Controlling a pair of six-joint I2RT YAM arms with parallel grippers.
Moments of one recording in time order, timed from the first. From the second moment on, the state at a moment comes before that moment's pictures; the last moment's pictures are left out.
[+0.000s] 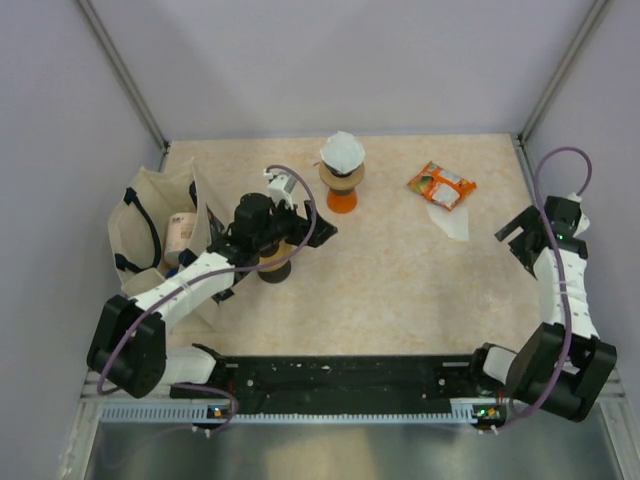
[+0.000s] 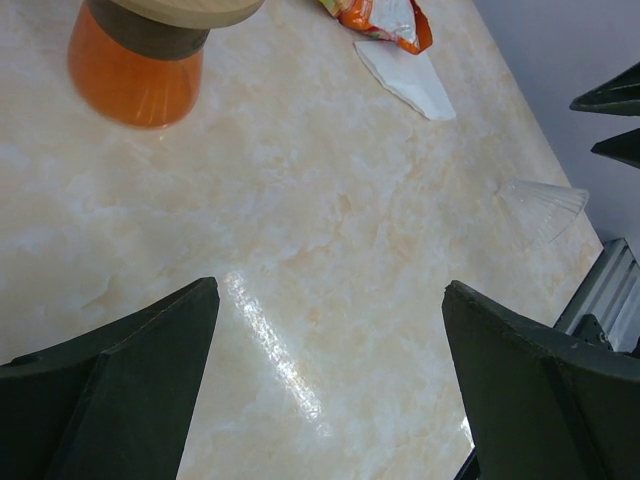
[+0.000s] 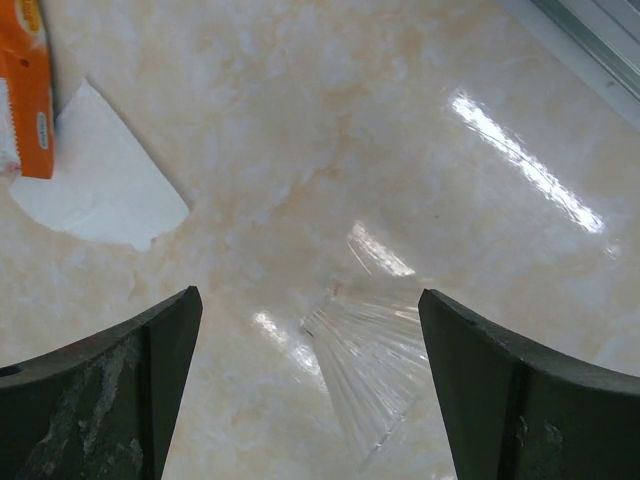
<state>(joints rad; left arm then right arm) -0.49 1.30 0.79 0.19 0.34 -0.47 -0.36 1.19 0.87 -0.57 0.07 0.52</state>
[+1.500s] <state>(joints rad) -0.49 1.26 0.77 0.23 0.38 -0.47 -0.39 0.92 0.55 -0.57 -0.07 0.71</state>
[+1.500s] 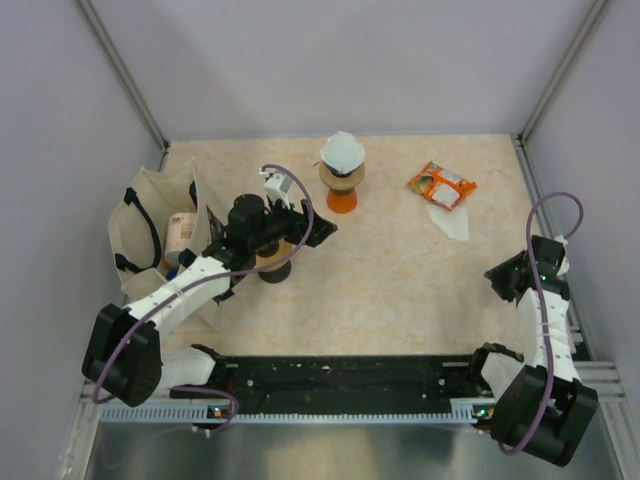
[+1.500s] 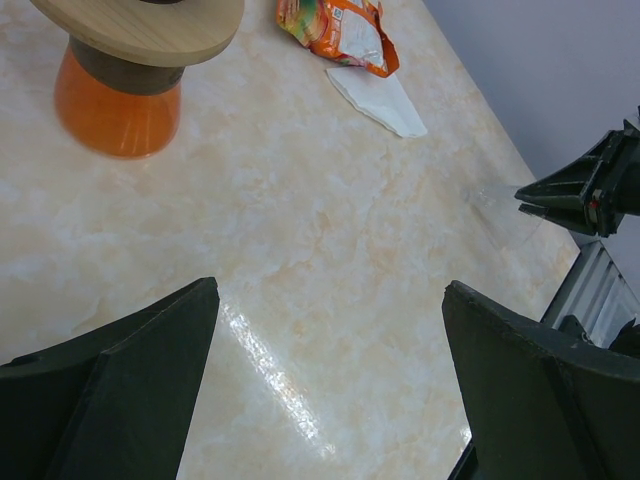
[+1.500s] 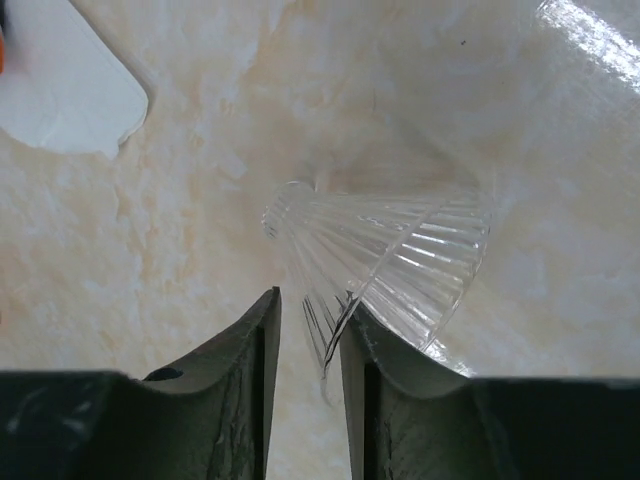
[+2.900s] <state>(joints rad) -0.57 1.27 1.09 -0.10 0.44 -0.68 0.57 1.13 1.15 -0.86 -0.58 -1.27</state>
